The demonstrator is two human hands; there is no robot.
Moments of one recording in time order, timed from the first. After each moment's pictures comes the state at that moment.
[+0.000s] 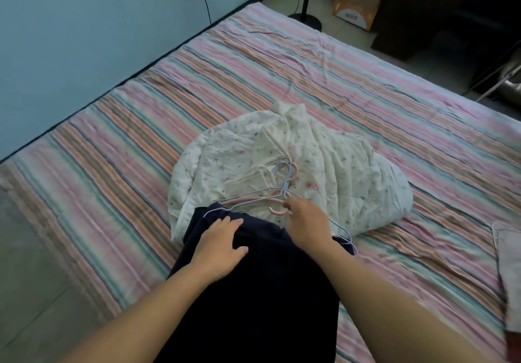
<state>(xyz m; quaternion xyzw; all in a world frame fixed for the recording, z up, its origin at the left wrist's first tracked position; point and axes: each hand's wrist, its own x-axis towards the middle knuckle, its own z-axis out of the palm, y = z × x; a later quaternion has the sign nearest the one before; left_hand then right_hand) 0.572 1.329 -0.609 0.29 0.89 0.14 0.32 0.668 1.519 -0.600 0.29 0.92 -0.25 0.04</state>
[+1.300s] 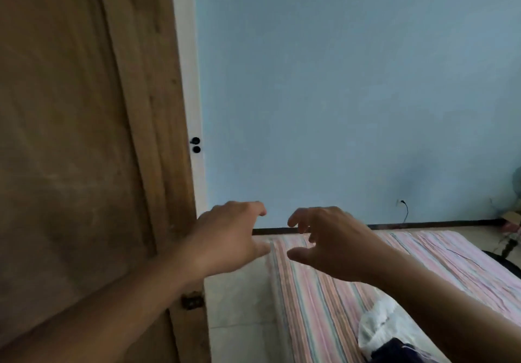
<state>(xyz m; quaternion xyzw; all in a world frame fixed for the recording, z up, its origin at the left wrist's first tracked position) 0.793 0.756 -0.030 0.12 0.98 0.15 -0.10 0.782 0.954 -0.015 -0.25 0.96 -0.10 -0.06</state>
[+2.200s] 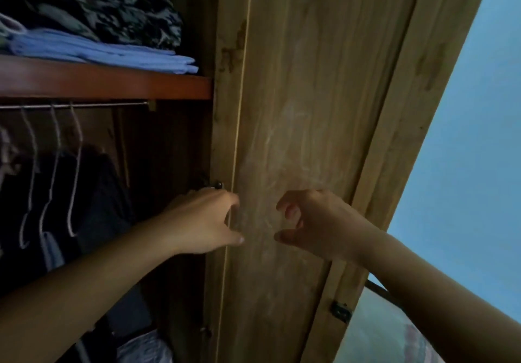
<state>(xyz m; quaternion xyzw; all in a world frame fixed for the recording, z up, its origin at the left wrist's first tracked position) 1.027 0.598 0.015 -0.33 0.93 0.15 -0.12 0.853 0.714 0.031 -0.62 0.77 -0.11 -0.01</state>
